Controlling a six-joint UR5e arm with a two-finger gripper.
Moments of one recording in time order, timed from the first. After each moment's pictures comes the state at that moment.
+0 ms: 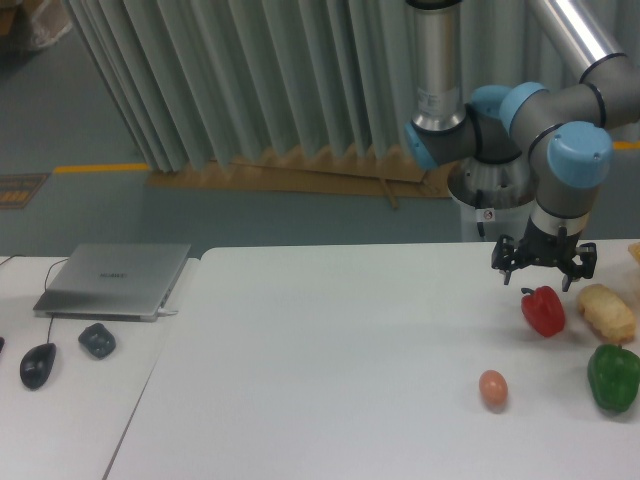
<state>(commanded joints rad) 2.53 -1.73 -1.80 -1.37 1.56 0.44</state>
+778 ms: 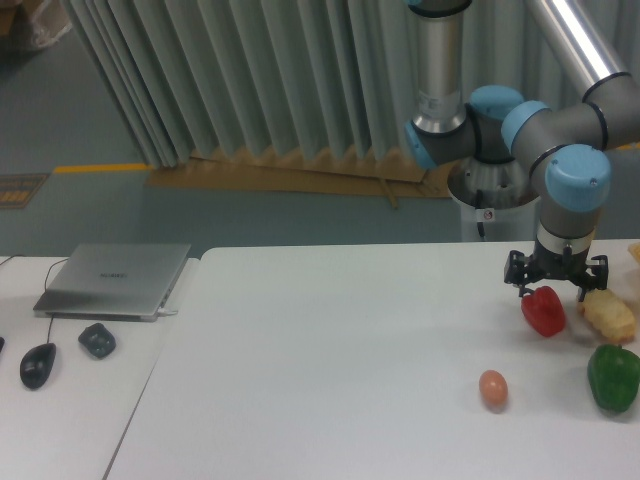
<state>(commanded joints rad) 2.53 -1.77 -1.79 -1.30 1.62 0.44</state>
